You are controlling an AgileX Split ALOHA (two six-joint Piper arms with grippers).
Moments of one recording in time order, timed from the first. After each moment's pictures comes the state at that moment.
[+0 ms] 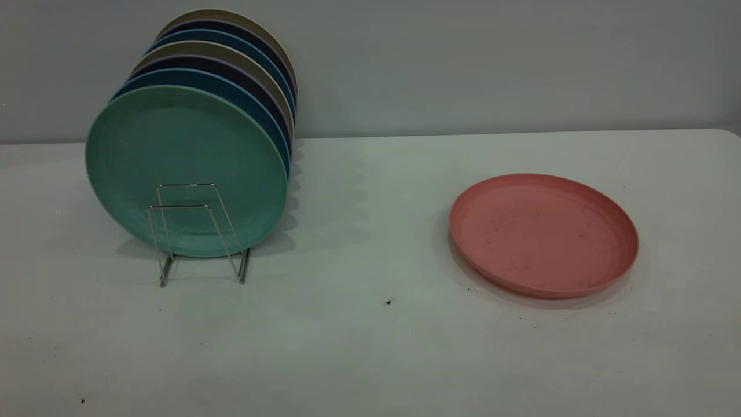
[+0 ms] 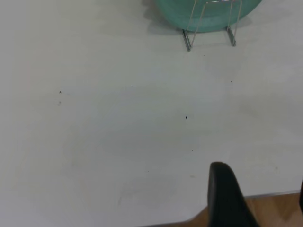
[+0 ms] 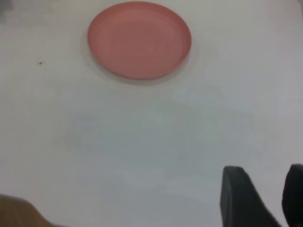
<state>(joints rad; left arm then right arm) -0.03 -0.02 -0.49 -0.04 1.14 0.03 0.02 -0.02 -0.48 0.11 1.14 -0.19</state>
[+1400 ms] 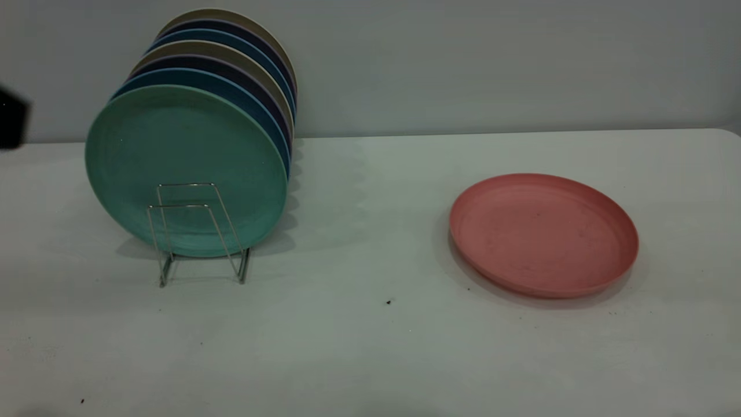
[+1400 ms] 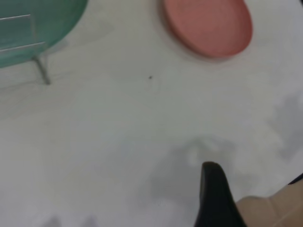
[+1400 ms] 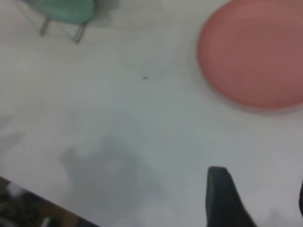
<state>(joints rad) -0.03 0.95 -0.54 -0.90 0.65 0.74 0.02 0.95 -0.56 0.75 0.66 -0.73</state>
